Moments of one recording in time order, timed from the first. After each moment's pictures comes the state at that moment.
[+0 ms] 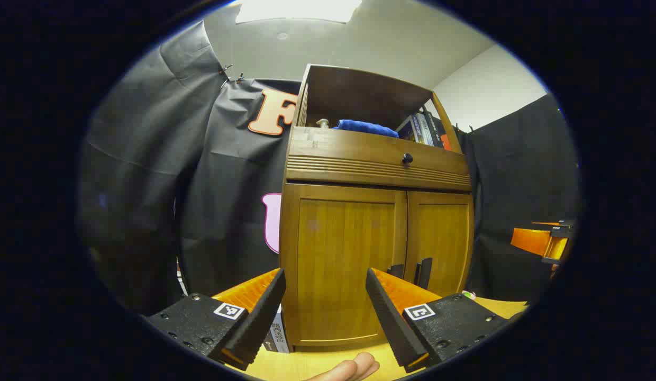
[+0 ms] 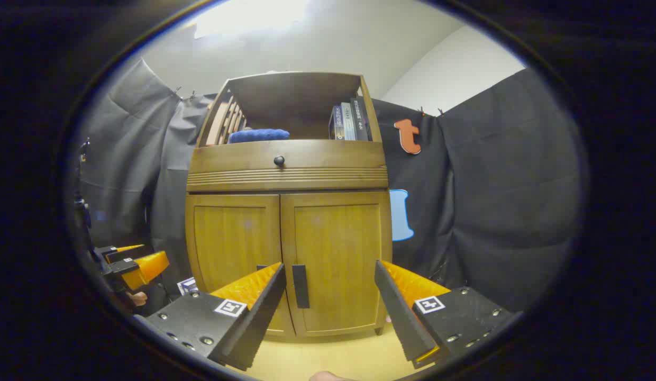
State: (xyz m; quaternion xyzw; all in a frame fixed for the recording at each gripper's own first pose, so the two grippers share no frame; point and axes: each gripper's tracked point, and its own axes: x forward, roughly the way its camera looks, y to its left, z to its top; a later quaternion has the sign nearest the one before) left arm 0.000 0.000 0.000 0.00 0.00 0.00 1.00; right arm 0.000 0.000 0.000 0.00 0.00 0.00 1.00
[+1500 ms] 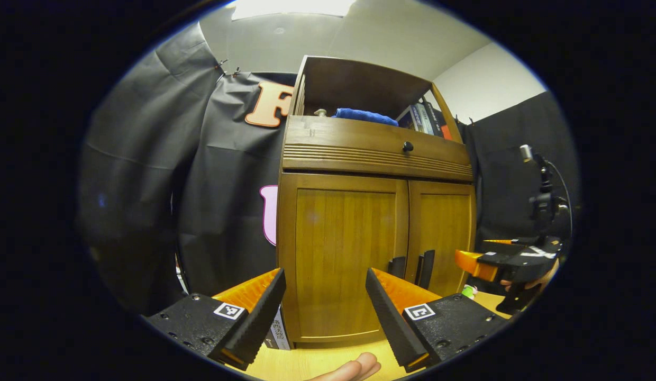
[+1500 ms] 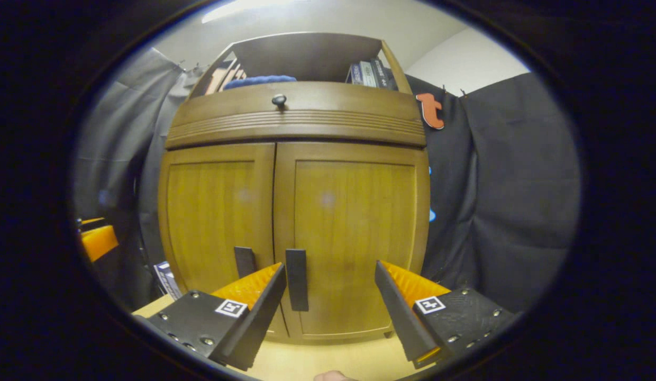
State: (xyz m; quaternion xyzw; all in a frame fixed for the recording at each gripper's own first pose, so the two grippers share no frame) left arm 0.008 0.005 -0.013 0.01 0.02 0.00 1.00; right arm 0.138 0.026 -0.095 -0.03 0.08 0.00 1.00
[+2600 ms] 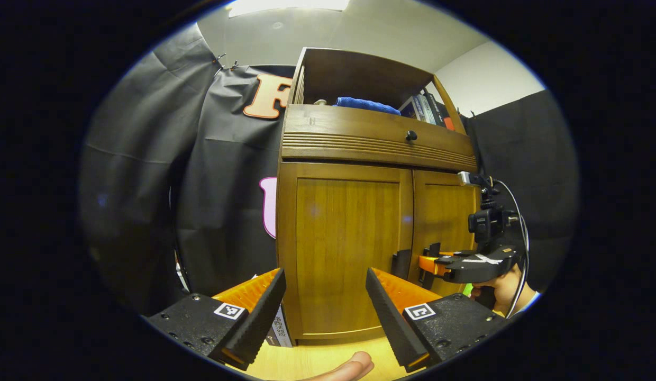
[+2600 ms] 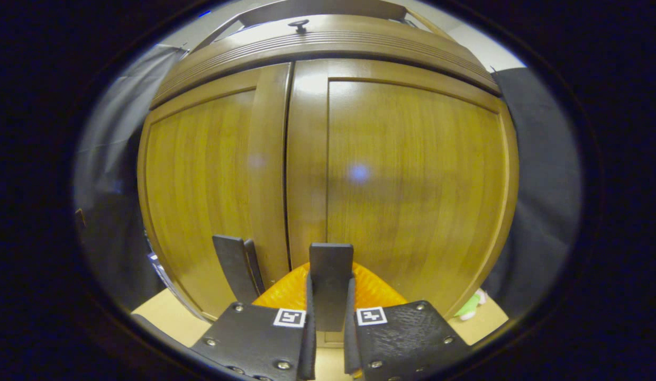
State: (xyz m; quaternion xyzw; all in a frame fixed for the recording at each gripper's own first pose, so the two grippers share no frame) left arm 0.015 0.003 -0.022 0.00 0.04 0.00 1.00; right arm 0.209 0.074 -0.161 -0.02 0.16 0.08 0.98
